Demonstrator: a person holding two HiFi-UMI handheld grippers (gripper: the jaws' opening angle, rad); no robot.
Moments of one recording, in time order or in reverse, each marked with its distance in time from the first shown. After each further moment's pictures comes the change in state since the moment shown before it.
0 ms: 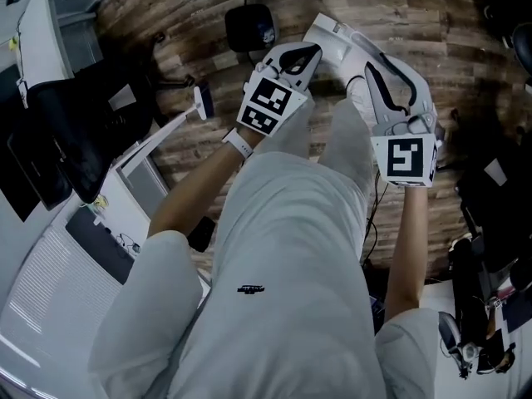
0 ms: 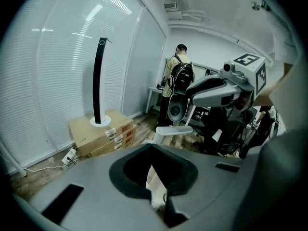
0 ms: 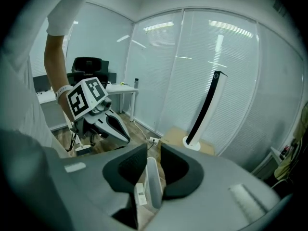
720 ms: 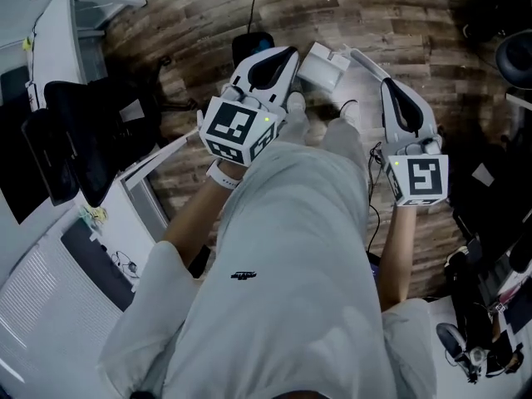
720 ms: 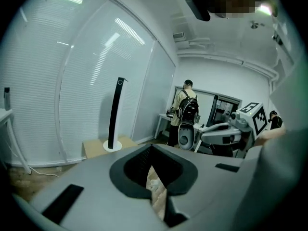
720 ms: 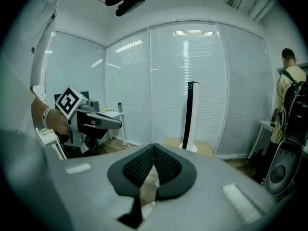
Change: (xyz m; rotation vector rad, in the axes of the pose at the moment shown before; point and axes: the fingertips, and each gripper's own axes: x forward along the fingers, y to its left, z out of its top) left arm -0.146 0.015 0.126 -0.105 -0.289 0.103; right arm -0.076 -0.008 0.077 0.301 -0.155 -0.114
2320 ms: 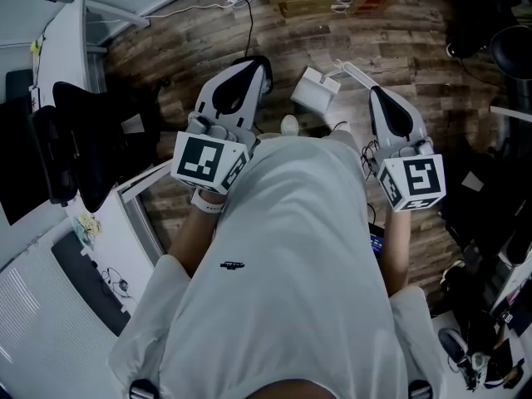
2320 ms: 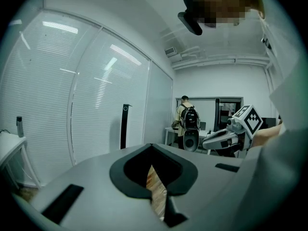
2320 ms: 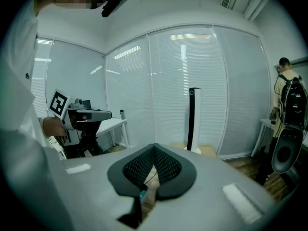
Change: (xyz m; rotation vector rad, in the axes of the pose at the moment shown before) left arm -0.099 -0.004 0.076 0.132 -0.185 0.095; right arm -0.030 0.028 0.049 0.075 -0.048 0.010
